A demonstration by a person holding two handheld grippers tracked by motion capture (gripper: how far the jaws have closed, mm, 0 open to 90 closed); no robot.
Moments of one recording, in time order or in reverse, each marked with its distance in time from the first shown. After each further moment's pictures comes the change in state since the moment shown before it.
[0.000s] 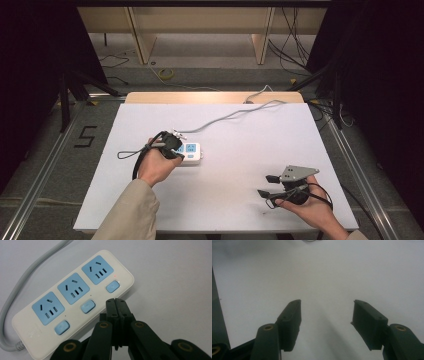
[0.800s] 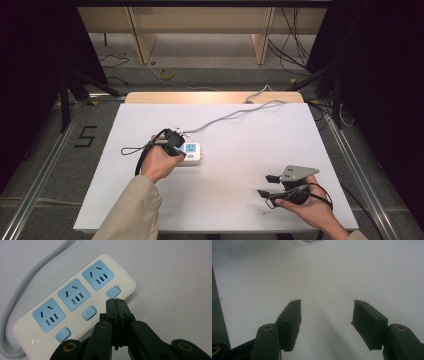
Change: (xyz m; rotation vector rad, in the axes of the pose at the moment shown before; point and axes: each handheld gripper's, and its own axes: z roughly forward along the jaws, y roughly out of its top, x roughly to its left) left arm 0.000 0.010 0.005 0.012 0.004 0.012; right arm 0.000 0.000 0.000 0.000 0.001 0.000
